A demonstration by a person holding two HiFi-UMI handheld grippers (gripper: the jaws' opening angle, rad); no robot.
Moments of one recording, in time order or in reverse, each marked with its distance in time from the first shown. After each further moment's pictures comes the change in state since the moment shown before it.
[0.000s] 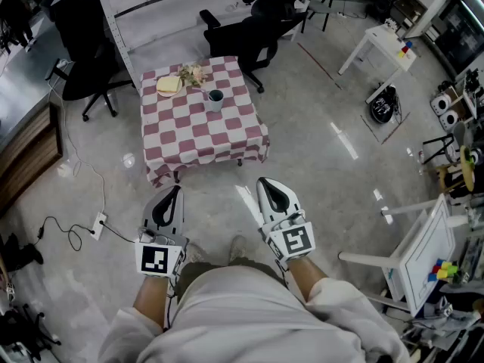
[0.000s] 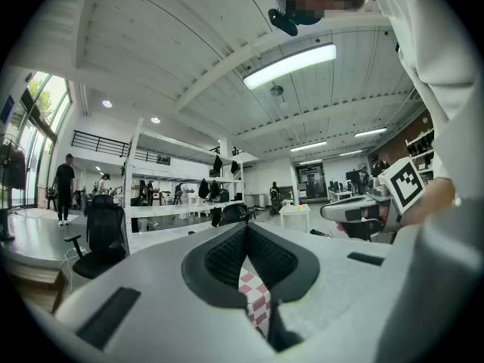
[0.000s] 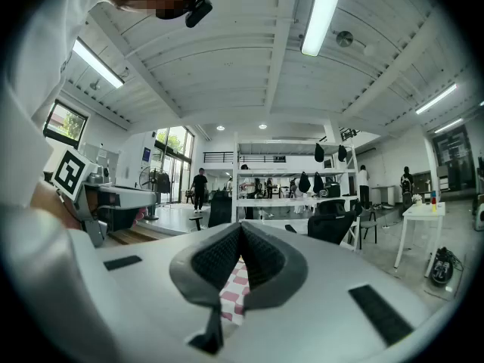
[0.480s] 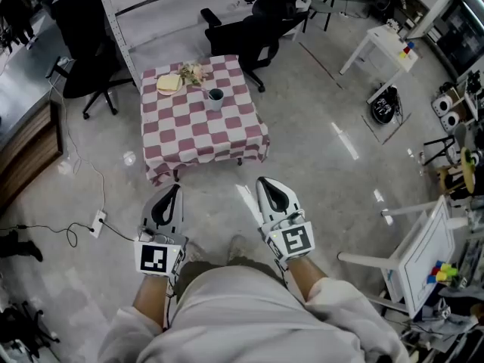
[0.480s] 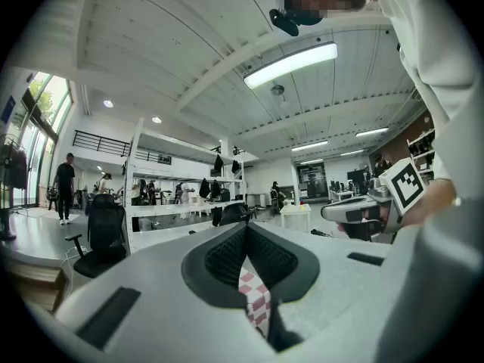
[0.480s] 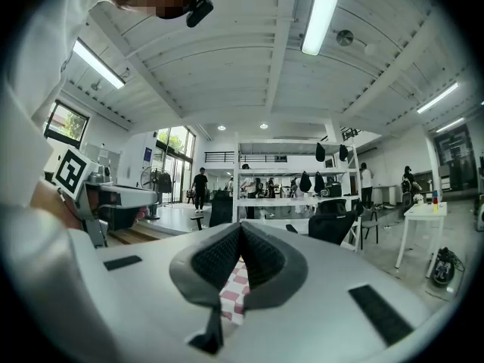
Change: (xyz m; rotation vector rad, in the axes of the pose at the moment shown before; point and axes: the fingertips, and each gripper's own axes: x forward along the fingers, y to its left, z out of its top) left arm 0.003 -0.003 0.002 -0.003 0.006 0.007; right arm -0.001 -0.004 0.001 0.000 0.002 0.010
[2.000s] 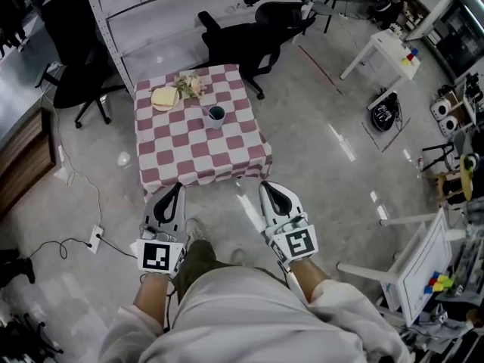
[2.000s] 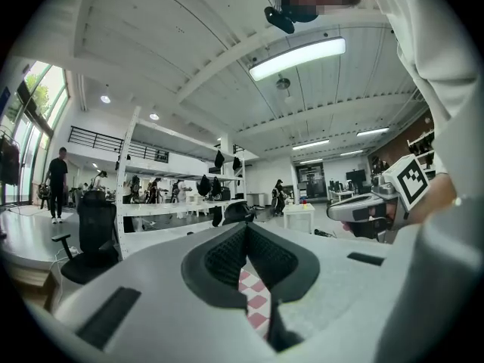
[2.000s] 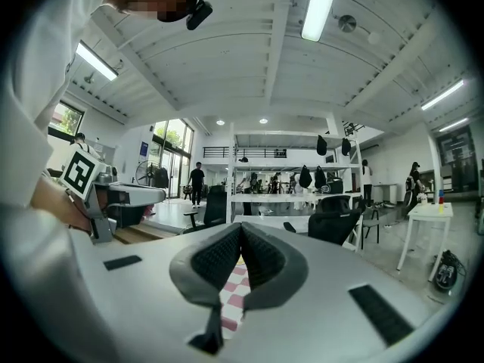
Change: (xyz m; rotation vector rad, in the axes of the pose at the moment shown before) left arm 0.111 0.070 -0.025 -0.010 0.004 -0.023; right arm 0.104 -0.050 -0.019 -0.010 0.035 -0.006
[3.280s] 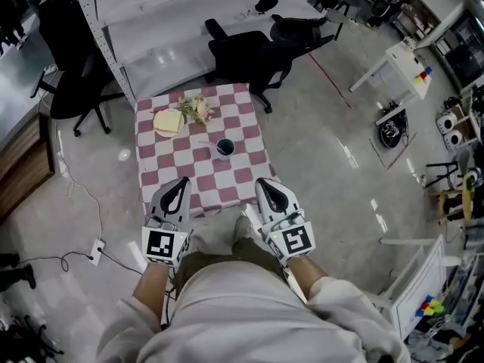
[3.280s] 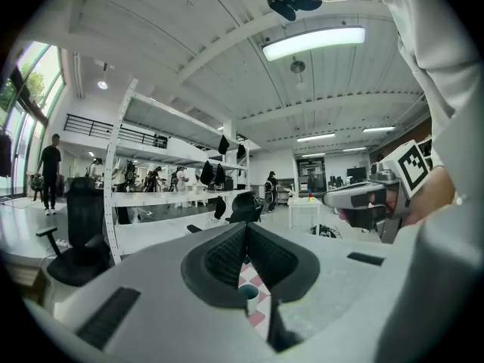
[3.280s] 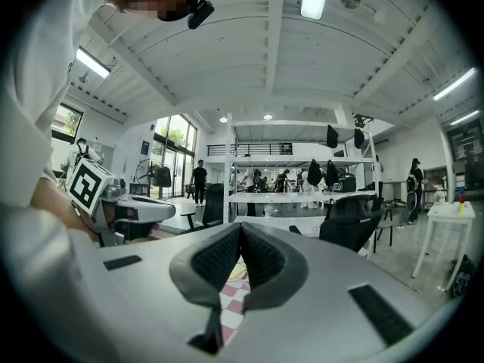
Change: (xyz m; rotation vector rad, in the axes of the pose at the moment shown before) left arm 0.158 0.099 -0.028 -0.029 0.065 -0.025; right arm 0.173 -0.062 0.012 0.003 0.013 0.052
